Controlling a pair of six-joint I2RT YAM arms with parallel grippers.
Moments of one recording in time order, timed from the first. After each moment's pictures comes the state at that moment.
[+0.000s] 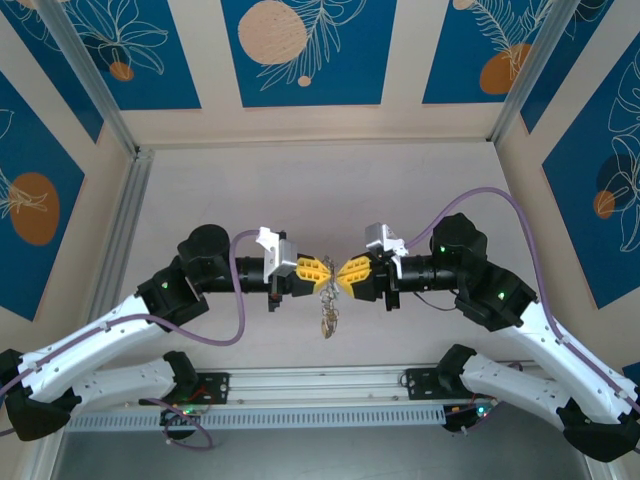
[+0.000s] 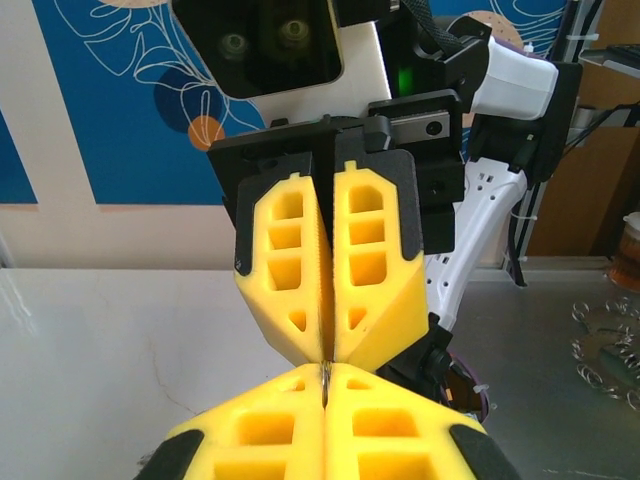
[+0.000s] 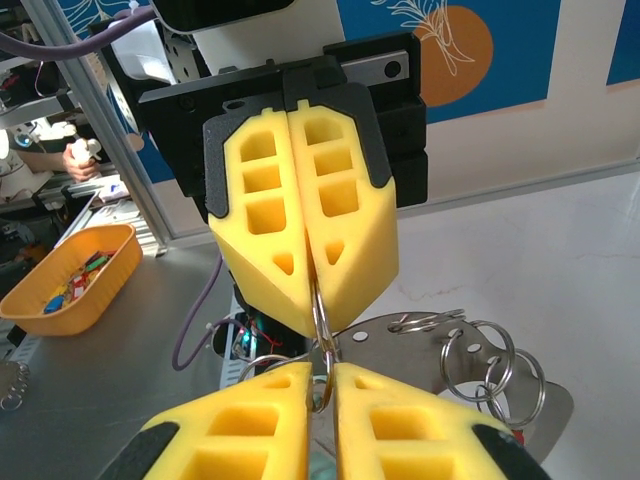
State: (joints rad) left arm -0.97 0.93 0.97 -0.10 0.57 0.05; right arm 0.79 0.79 1.02 -0.47 -0.71 0.02
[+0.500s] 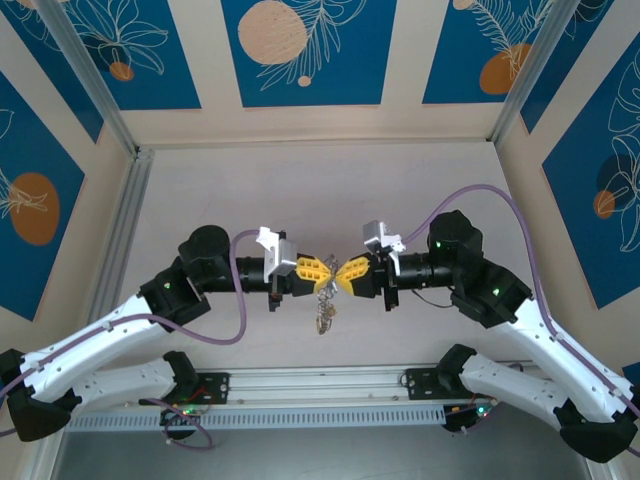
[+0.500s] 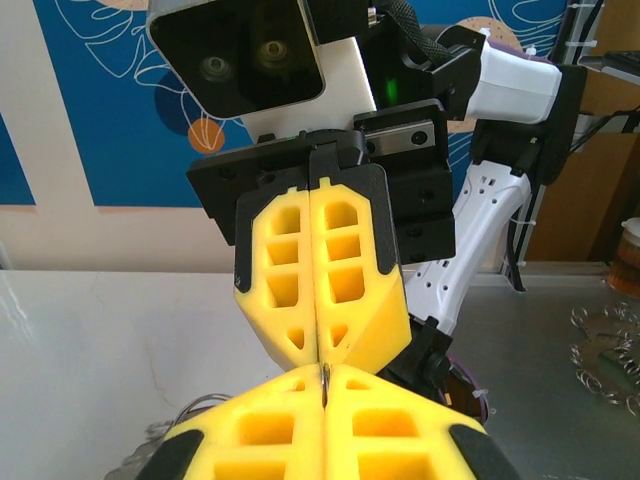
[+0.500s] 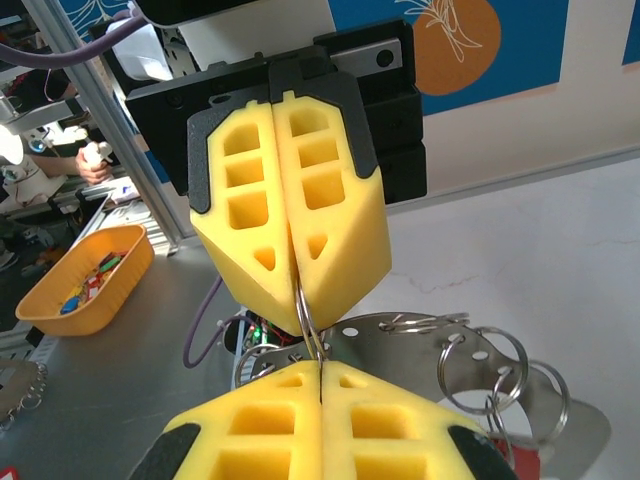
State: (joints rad) left arm -0.97 0.93 0.95 -0.06 0.59 0.03; right arm 0.75 0.82 1.01 -0.46 -0.77 0.04
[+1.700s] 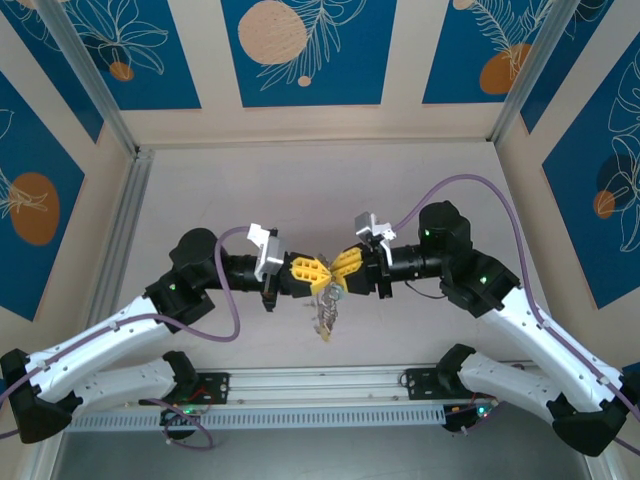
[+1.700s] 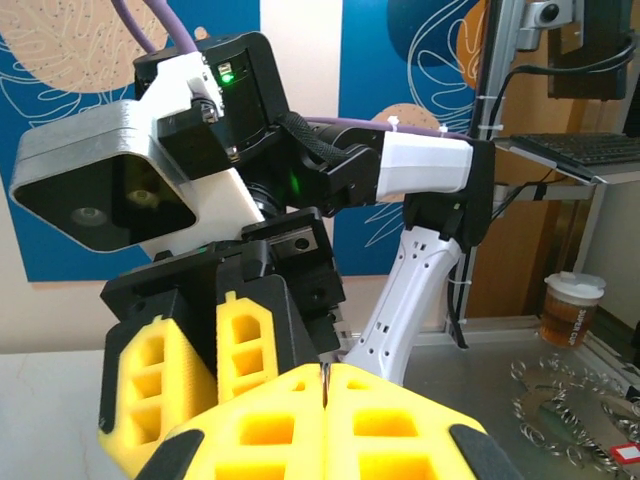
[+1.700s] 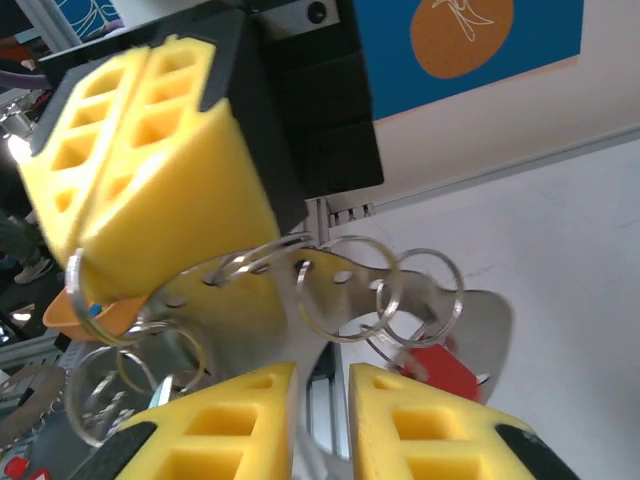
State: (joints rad) left arm -0.95 0.93 0.89 0.20 0.73 -0.12; right arm 0.71 0.88 1.02 -0.44 -0.83 0.08
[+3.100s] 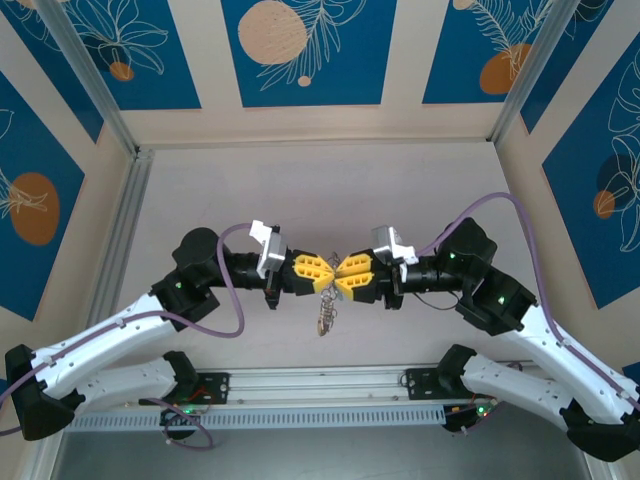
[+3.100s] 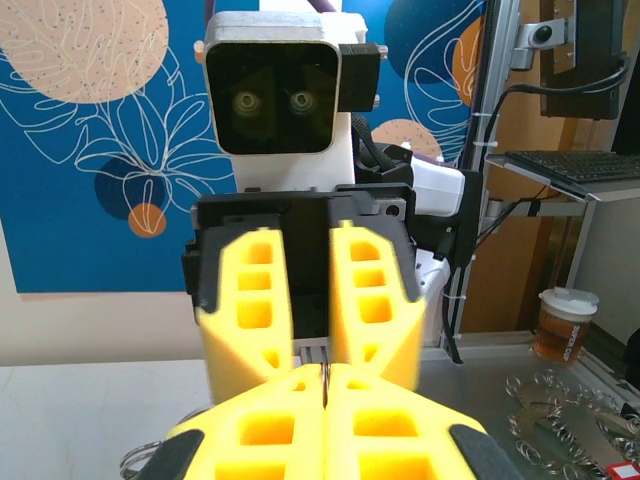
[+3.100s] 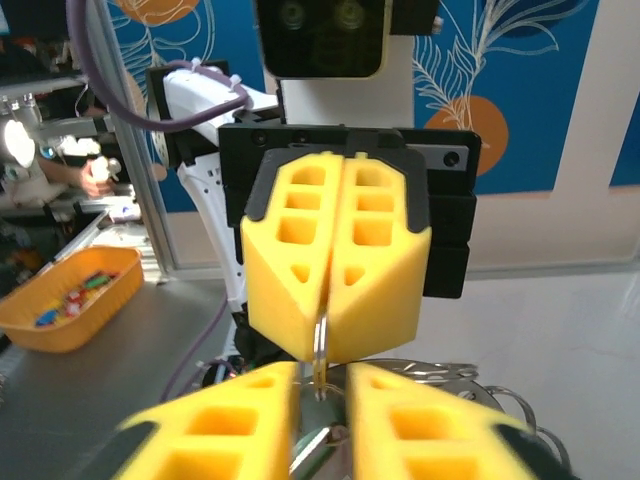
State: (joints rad) left arm -0.94 0.96 0.88 0.28 0.74 -0.16; right arm 0.83 0.77 0.98 -0.30 -0.73 -0.01
